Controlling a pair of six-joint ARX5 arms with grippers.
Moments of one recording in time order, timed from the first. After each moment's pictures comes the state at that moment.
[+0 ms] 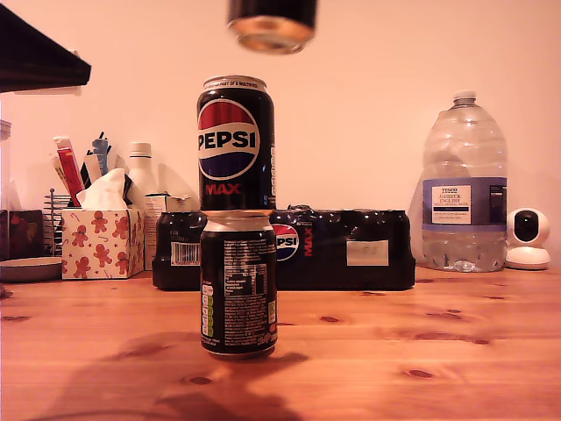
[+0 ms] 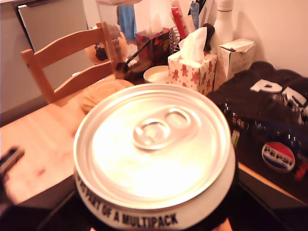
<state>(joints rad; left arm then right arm) -0.48 0.50 0.25 0.09 0.49 -0.09 0.90 1.25 1.12 -0.14 0.11 0.05</state>
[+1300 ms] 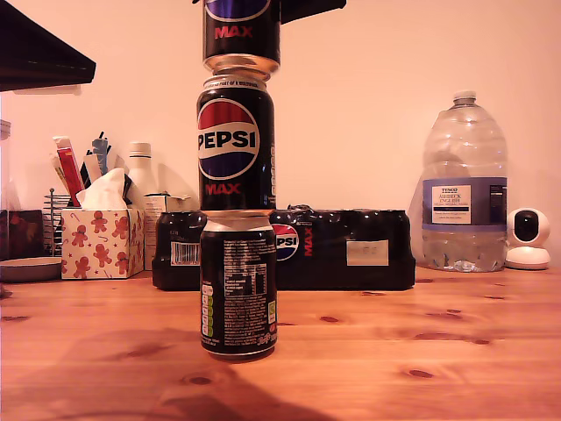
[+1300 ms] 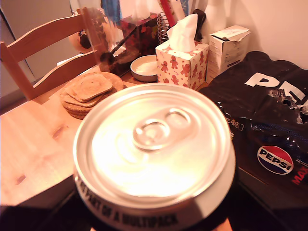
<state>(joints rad) -0.48 0.50 0.25 0.09 0.49 -0.08 0.85 1.42 1.26 -0.21 0.09 0.05</state>
